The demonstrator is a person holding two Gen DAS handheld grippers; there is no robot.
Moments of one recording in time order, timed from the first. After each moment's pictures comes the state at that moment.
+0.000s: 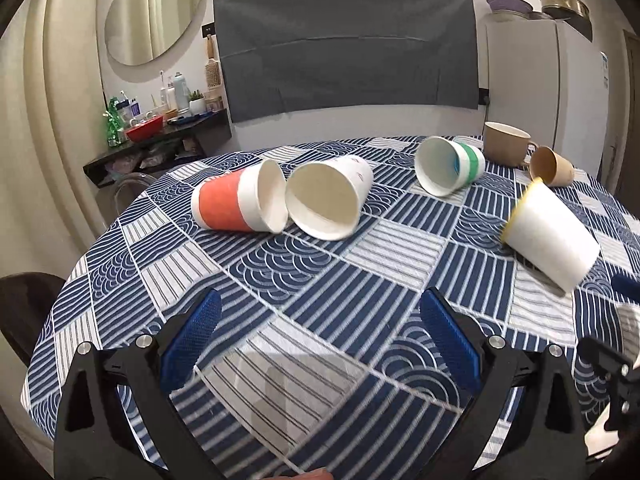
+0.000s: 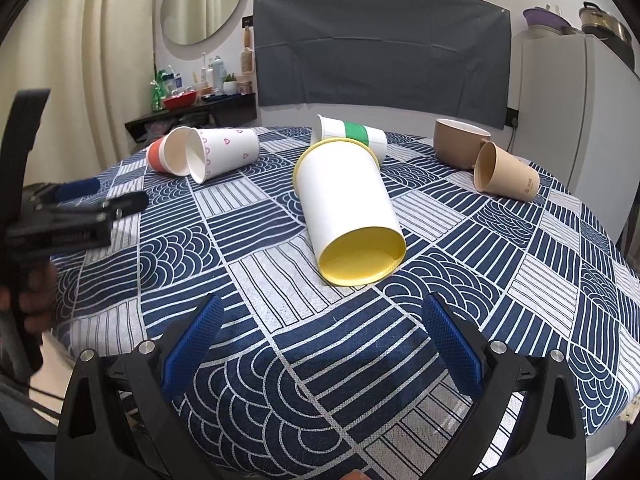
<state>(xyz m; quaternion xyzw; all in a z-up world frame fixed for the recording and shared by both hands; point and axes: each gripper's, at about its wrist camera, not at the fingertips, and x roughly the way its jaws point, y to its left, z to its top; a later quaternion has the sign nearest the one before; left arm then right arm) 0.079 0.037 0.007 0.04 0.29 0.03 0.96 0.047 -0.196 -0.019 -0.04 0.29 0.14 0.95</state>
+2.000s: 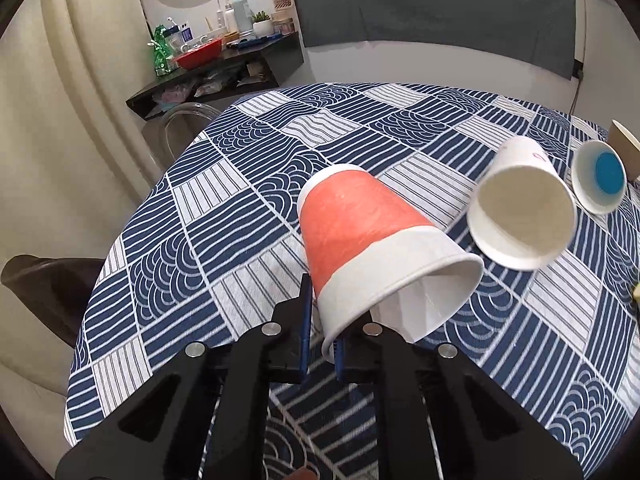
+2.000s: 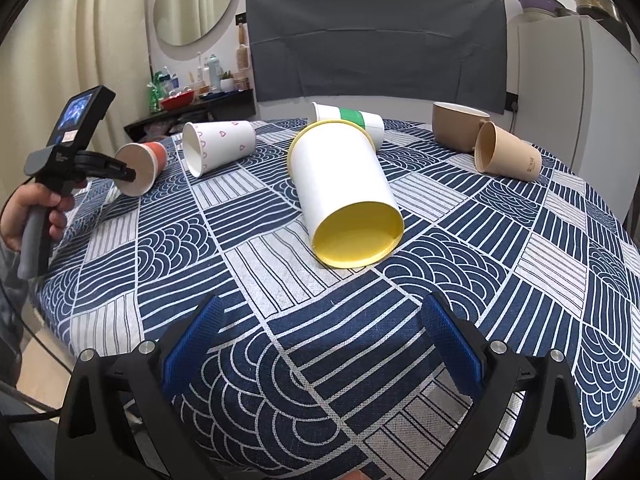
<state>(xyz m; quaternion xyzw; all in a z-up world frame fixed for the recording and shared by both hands) 0.164 0.129 -0.003 0.01 0.41 0.15 0.90 0.047 -0.201 -0.027 -0.02 0.30 0.15 0.94</state>
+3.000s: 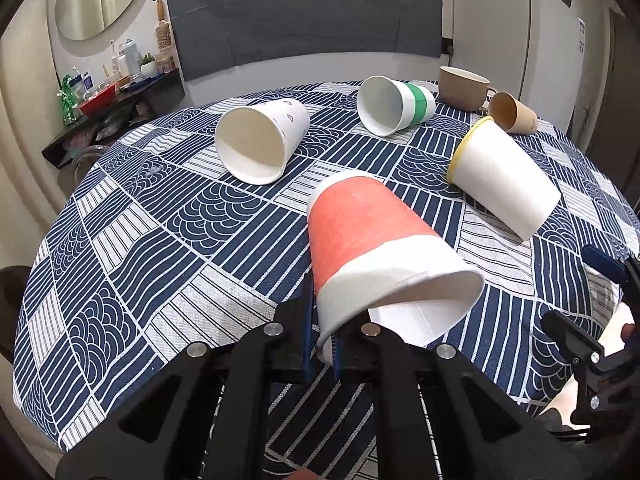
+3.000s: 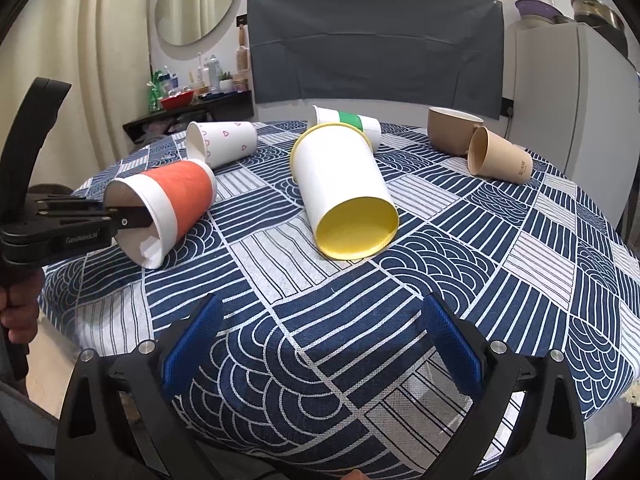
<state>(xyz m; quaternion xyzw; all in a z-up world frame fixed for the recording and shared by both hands) 0.075 0.003 -0.009 0.04 0.38 -0.04 0.92 0.033 -0.202 -0.025 -0.02 0.30 0.14 0.94</state>
